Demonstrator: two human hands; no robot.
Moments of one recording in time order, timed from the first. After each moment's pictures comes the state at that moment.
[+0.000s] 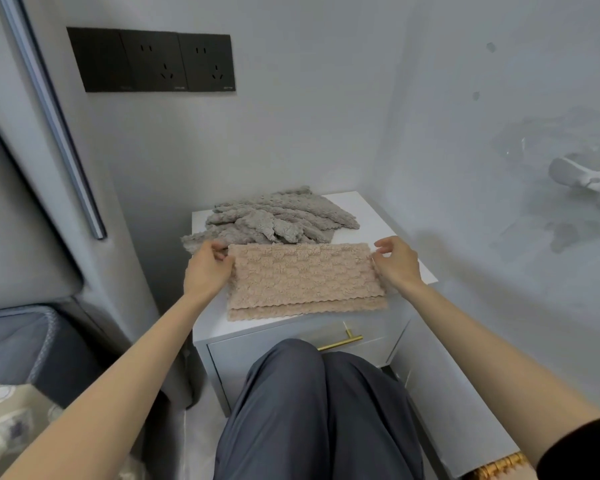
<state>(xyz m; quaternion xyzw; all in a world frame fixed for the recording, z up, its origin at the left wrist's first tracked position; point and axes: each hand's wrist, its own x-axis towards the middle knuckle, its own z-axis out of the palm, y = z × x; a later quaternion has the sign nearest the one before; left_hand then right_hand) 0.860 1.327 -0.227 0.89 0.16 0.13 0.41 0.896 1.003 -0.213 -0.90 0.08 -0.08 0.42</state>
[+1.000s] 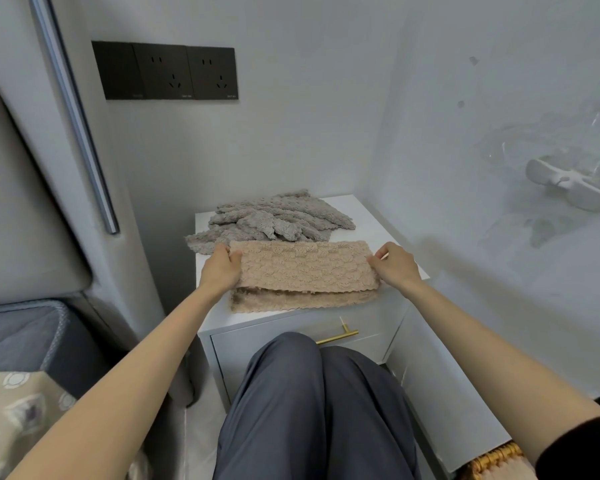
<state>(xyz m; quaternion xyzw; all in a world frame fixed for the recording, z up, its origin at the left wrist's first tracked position) 0.850 1.309 -0.218 0.90 0.14 0.06 0.42 0.875 0.999 -0.202 -0.93 0.08 -0.03 0.35</state>
